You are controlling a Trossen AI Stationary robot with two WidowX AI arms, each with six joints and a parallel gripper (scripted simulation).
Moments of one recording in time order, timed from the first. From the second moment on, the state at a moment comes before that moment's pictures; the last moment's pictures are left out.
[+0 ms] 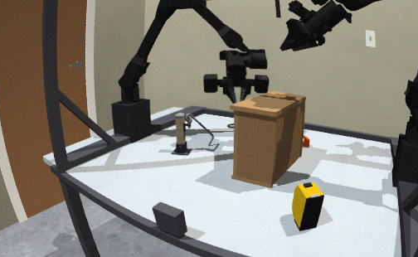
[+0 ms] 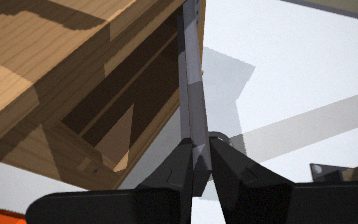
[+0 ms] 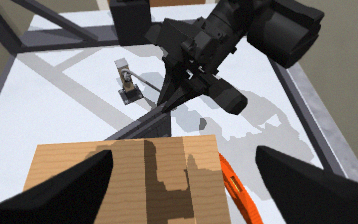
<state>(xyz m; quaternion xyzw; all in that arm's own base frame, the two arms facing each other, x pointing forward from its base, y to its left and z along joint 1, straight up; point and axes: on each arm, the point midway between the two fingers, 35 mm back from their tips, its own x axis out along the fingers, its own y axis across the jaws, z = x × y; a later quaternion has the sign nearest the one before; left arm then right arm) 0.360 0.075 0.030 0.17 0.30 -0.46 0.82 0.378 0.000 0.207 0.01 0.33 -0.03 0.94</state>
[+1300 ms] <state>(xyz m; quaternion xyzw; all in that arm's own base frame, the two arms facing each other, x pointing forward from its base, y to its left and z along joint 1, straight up) 0.338 0.113 0.066 0.16 0.30 -0.46 0.82 0.378 0.000 0.207 0.01 0.33 -0.03 0.94</state>
